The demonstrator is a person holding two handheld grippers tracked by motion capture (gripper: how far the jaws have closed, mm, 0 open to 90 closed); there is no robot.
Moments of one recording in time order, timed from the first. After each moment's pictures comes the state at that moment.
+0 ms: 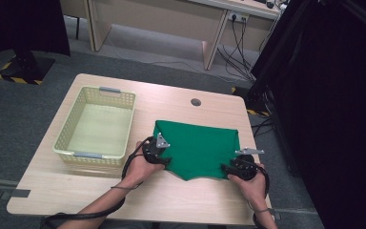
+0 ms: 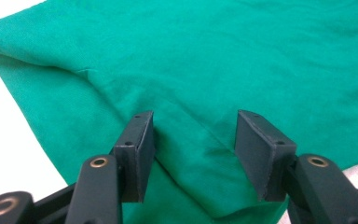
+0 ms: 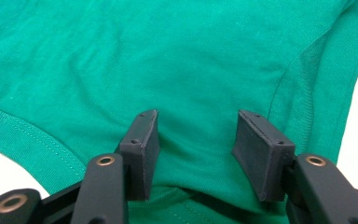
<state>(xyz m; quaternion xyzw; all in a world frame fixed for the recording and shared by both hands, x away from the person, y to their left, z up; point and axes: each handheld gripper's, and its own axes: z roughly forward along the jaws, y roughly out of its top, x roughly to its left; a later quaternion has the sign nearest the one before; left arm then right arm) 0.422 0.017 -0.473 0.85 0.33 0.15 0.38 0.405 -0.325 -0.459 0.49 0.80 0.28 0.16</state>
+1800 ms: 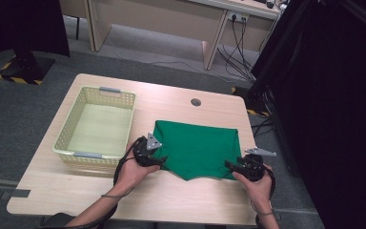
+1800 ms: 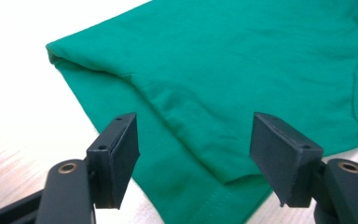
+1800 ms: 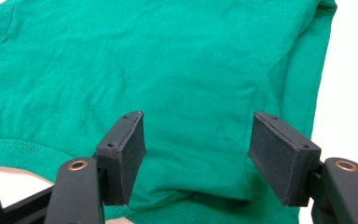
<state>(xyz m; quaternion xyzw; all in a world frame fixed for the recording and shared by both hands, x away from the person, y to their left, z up) 0.403 0.039 -0.456 0.82 0.36 0.19 0.40 0.396 -0.340 -0.442 0.53 0.76 0.35 0.17</state>
